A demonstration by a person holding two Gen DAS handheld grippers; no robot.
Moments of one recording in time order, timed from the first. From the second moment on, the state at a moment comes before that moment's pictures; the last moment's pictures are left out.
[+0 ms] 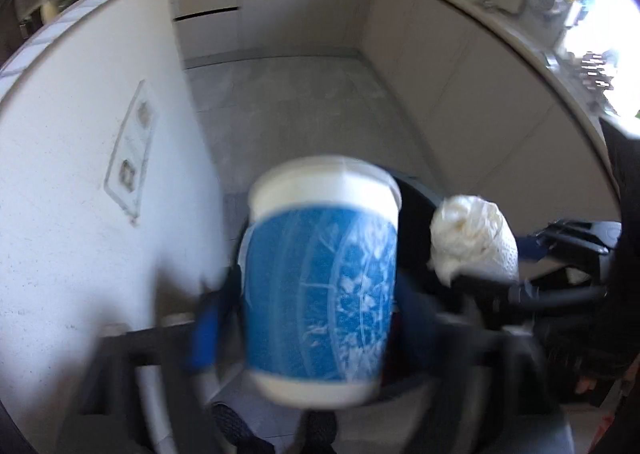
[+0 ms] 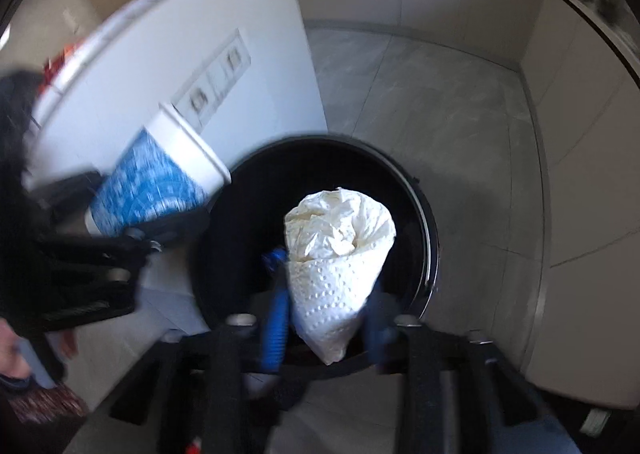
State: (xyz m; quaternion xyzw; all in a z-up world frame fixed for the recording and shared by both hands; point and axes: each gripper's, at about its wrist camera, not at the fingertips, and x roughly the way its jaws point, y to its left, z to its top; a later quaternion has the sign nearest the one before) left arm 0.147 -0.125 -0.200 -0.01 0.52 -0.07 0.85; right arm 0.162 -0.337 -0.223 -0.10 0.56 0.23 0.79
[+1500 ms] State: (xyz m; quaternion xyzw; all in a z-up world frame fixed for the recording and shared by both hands) left arm 0.071 -0.080 -0.076 -0.01 0.43 -0.03 0.90; right arm 0.088 -0.321 -0.099 -0.07 0.46 0.10 0.88
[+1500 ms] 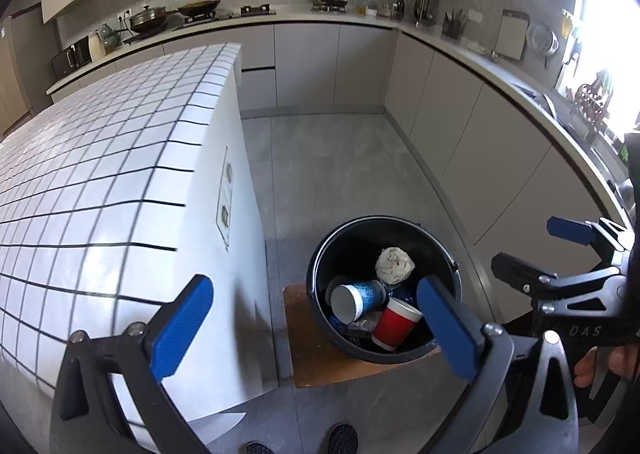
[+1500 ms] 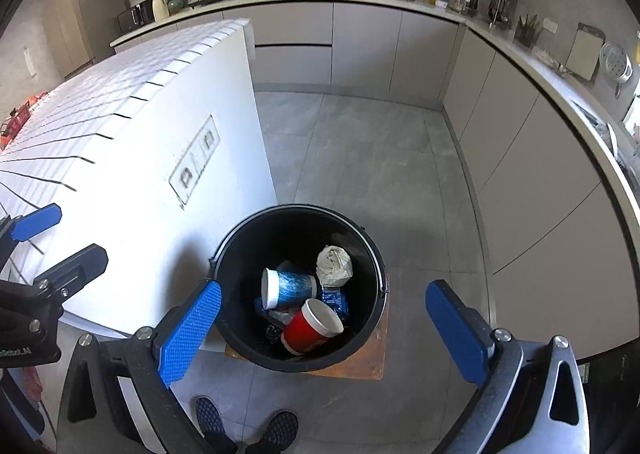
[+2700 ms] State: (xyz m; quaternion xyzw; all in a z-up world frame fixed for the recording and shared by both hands) left arm -0.014 -0.028 0.042 -0.04 0.30 -0.05 0.95; right arm -0.050 -0.268 0.052 -0.04 0.33 0.09 0.94
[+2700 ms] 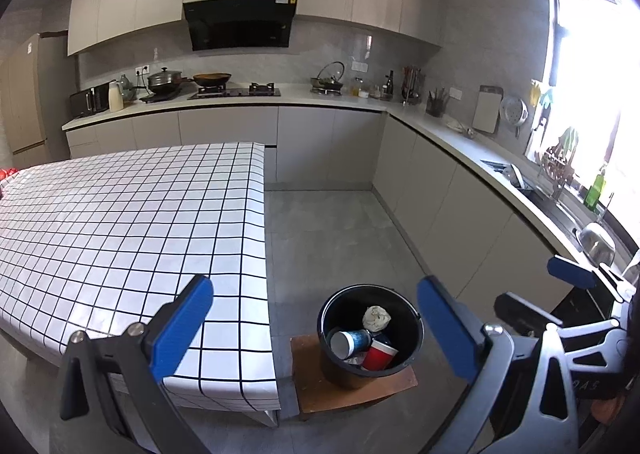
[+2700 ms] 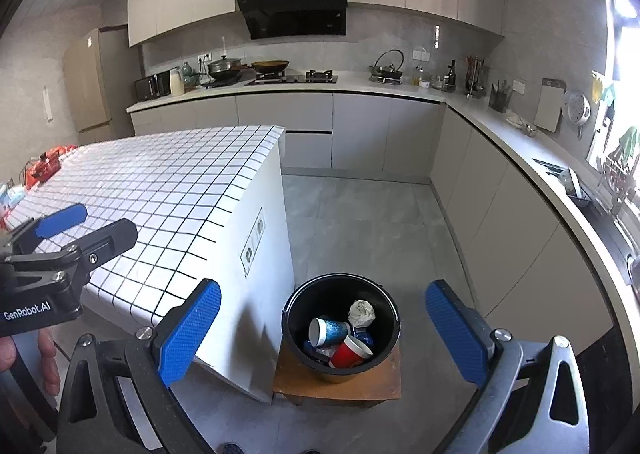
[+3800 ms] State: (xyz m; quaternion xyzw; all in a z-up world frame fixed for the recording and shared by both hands) left arm -0.020 -0.040 0.046 -0.04 0.29 -0.05 0.95; right arm -0.049 -0.274 0.054 -0.02 0.32 0.09 0.94
